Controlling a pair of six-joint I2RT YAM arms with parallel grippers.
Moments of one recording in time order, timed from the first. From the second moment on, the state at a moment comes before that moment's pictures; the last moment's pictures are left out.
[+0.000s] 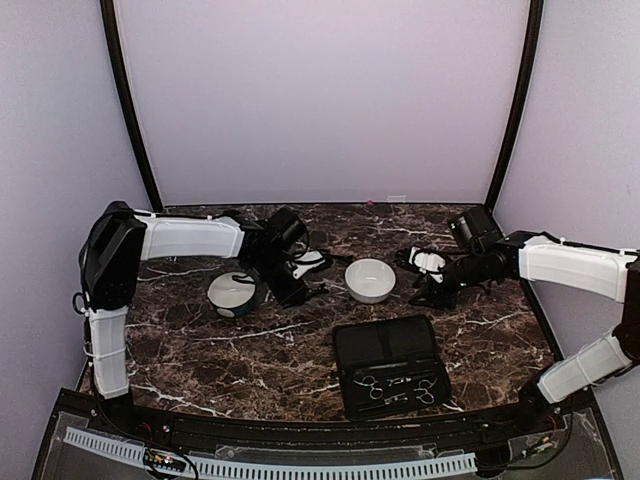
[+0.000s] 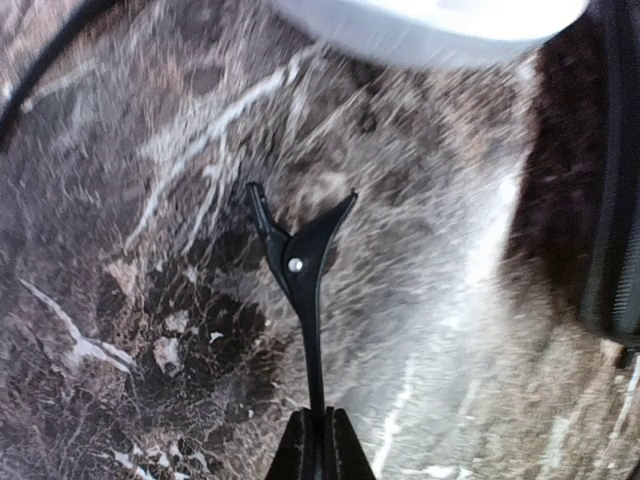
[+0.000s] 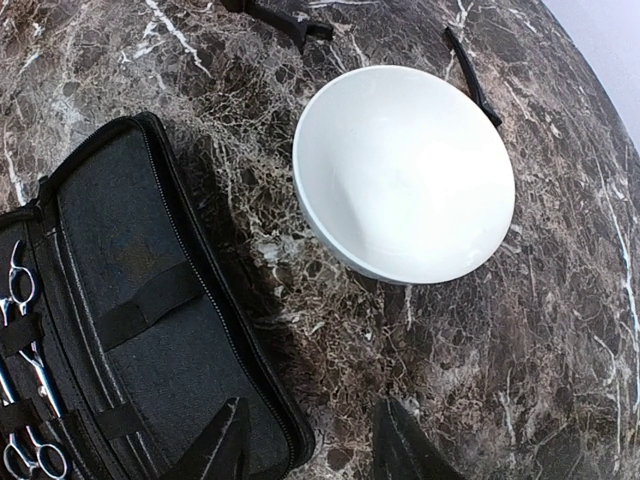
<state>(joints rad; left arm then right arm) -0.75 2.04 1.50 -0.65 0.17 0.27 0.50 1.35 0.87 -0.47 -0.36 -0.68</state>
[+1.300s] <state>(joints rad) -0.97 2.01 1.47 -0.54 0.46 0.12 0.75 1.47 1.04 -0.69 -0.35 -0.64</state>
